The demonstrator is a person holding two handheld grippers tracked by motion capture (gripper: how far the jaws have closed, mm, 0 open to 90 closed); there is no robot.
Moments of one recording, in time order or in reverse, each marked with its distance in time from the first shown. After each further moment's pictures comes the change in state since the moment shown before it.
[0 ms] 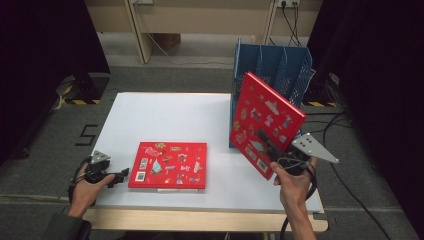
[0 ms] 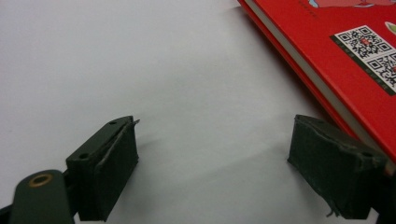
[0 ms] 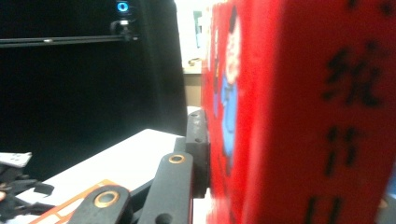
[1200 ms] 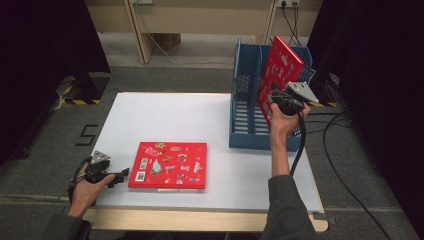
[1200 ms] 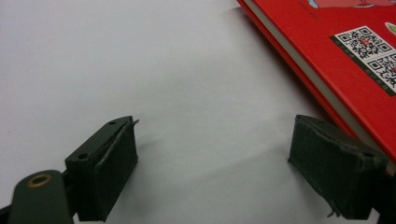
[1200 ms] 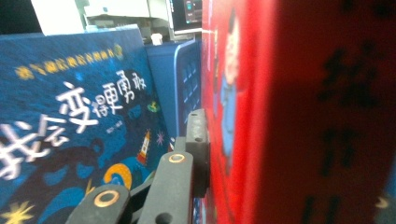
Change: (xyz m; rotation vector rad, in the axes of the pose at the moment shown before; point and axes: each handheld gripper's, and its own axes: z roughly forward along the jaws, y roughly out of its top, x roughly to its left) left arm 0.000 0.000 0.000 0.001 0.002 0.005; right arm -0.106 0.018 0.135 0.033 -0.448 0.030
